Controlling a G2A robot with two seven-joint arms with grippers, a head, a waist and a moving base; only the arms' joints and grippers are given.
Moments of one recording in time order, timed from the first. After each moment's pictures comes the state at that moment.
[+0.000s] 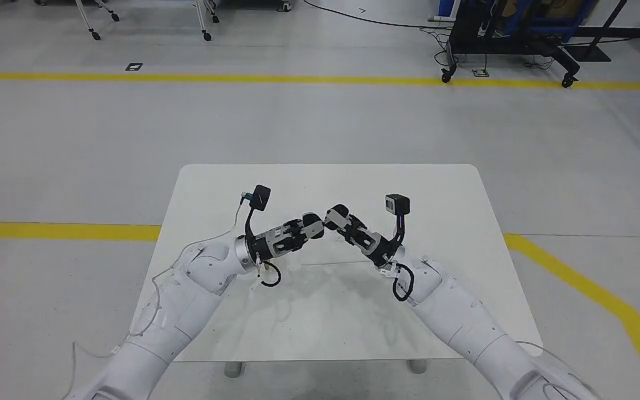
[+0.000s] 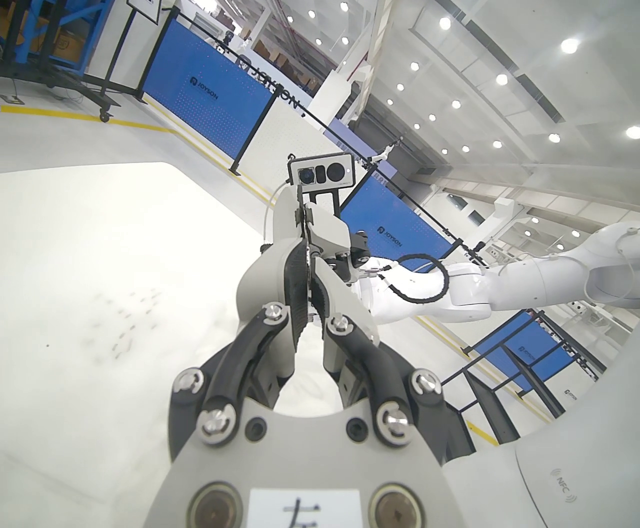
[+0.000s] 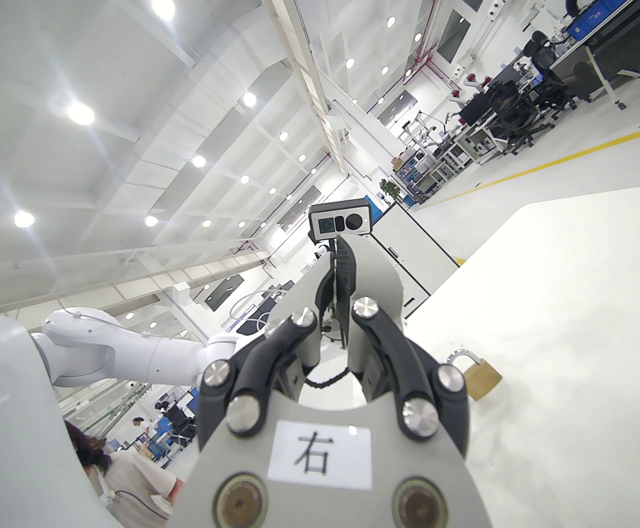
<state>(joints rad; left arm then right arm) 1.02 -1.17 -0.91 -1.16 0.03 -0.97 -0.47 -1.07 -1.25 0.80 -1.08 0.07 -1.01 0.13</state>
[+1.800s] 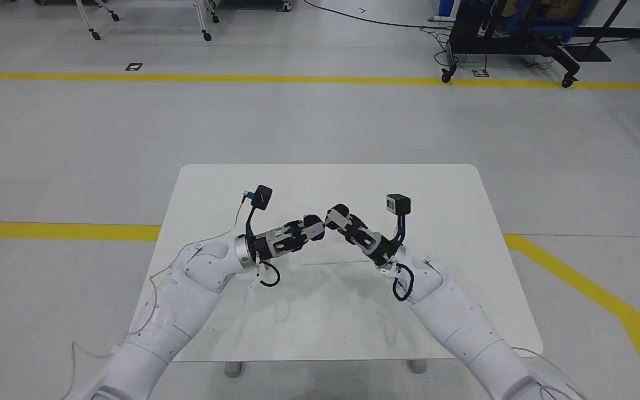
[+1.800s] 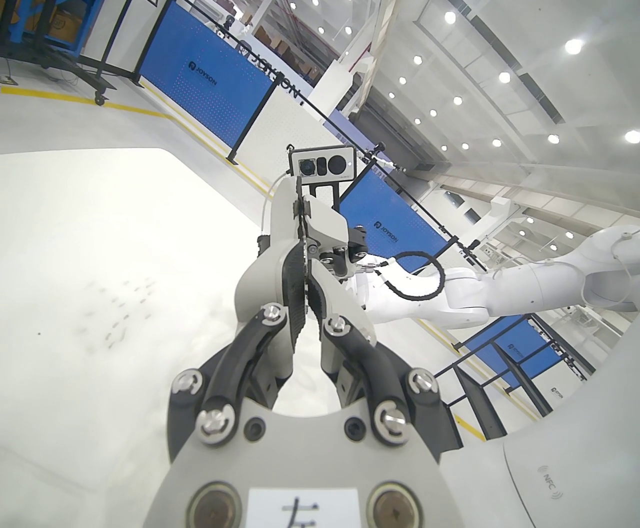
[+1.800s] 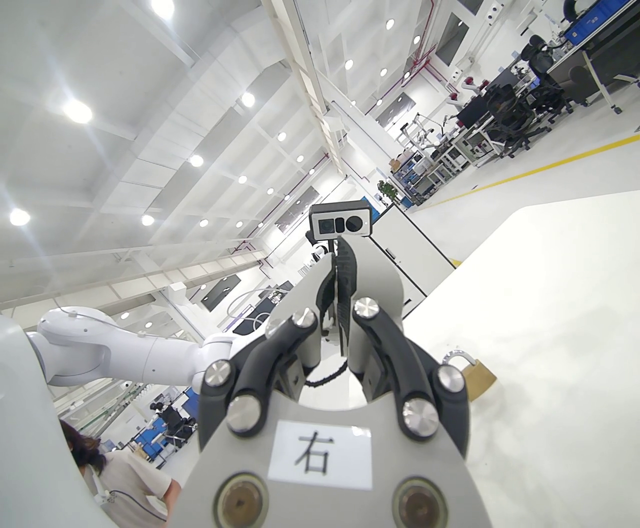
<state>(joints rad) 1.02 -1.17 -0.92 -1.17 -0.03 -0.94 -0.56 -1.11 -1.30 0.93 -1.07 0.04 -1.01 0.22</state>
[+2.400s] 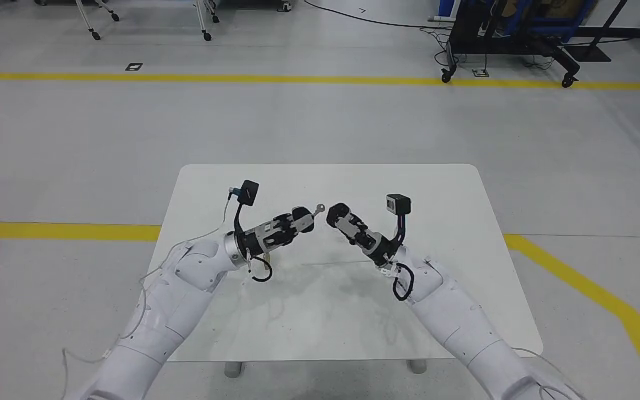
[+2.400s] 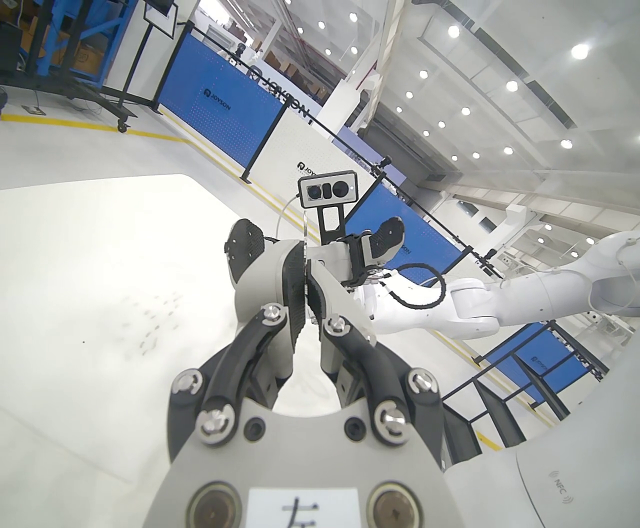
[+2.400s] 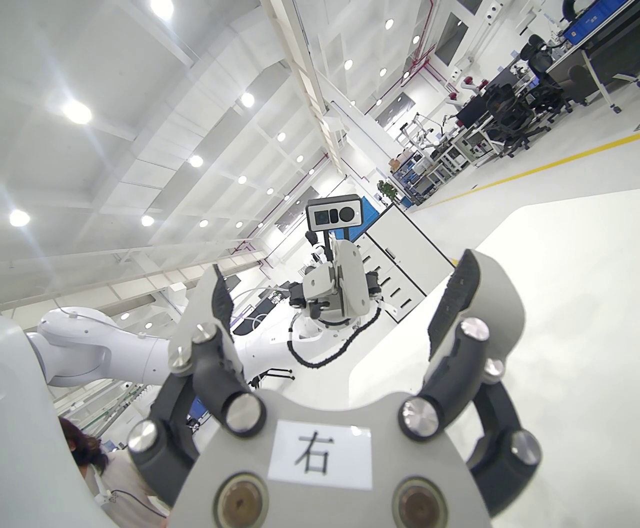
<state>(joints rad) 1.04 -1.15 -0.98 -1.19 0.02 -0.95 -0.51 -1.11 -1.30 0.93 -1.06 0.04 -1.01 0.23</state>
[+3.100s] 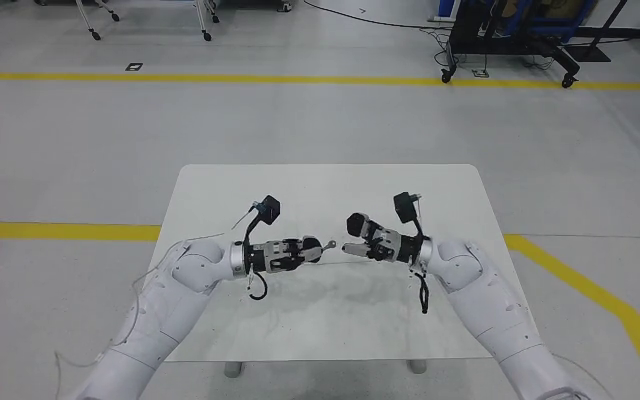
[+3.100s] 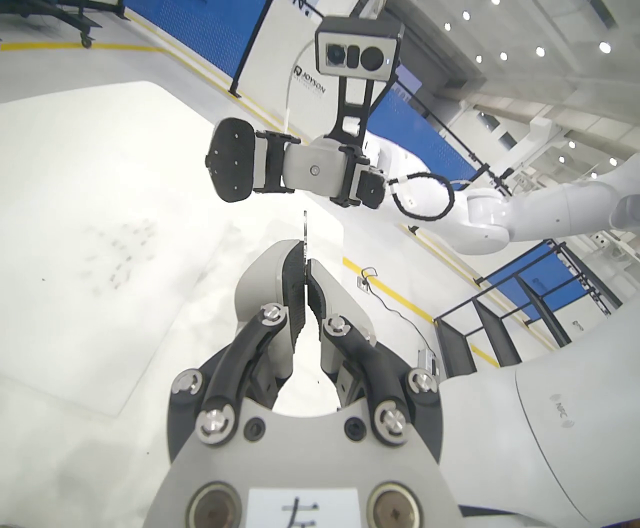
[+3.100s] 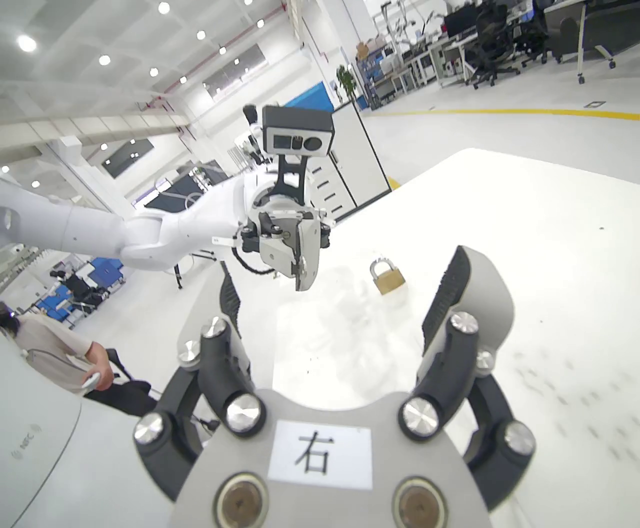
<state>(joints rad) 1.06 -1.11 -0.98 -1.29 0.04 -0.92 -0.82 -1.17 -1.18 1.15 -1.25 -0.30 -1.00 0.57</state>
